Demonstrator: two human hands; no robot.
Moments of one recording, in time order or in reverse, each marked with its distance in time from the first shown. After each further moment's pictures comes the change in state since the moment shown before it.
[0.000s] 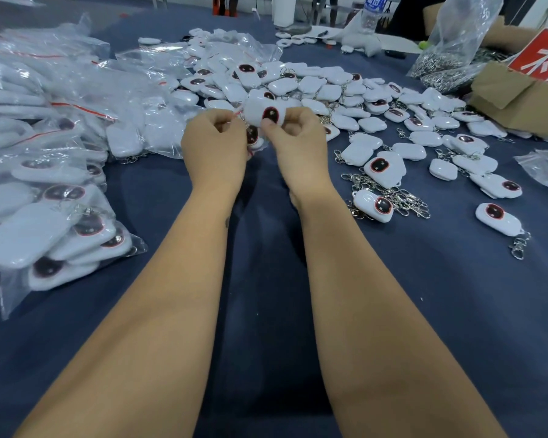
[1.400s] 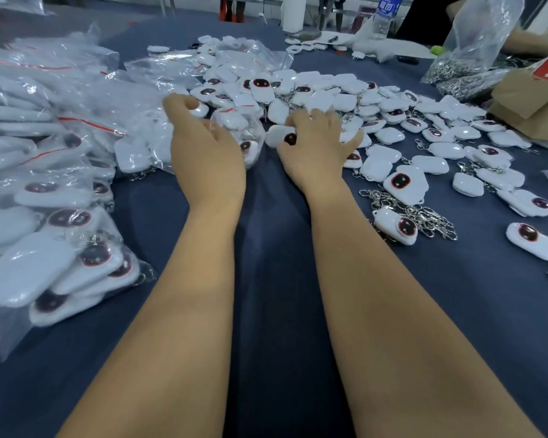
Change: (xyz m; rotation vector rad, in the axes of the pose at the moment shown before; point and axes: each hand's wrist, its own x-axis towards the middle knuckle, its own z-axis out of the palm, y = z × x) left_hand 0.016 -0.004 -0.009 0.161 0.220 0.133; right_hand 0.058 0.027 0.003 -1.094 -0.030 -0.206
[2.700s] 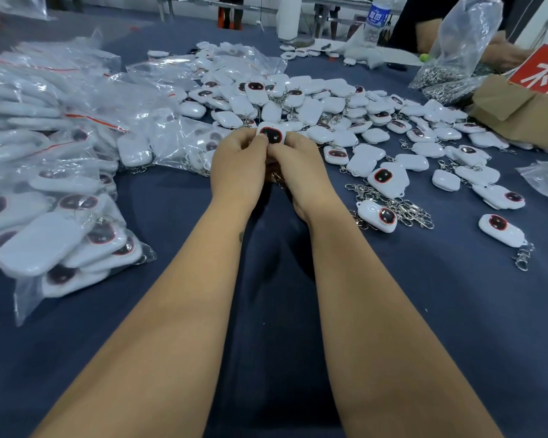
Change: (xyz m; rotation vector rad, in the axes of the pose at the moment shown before) left_hand -0.025 0.005 0.012 -0.297 -0.441 -0.217; right_hand -0.049 -0.016 -0.022 1.141 -0.225 0.239
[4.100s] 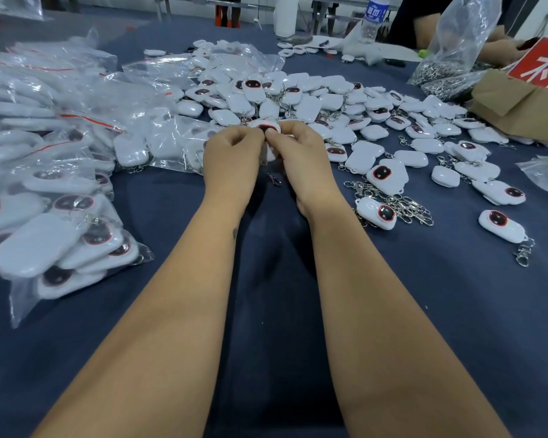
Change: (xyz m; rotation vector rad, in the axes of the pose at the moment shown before) left_hand 0.001 0.005 -0.003 -0.039 0.050 -0.016; right_hand -0.004 -0.005 -0.003 0.005 0.048 -0.067
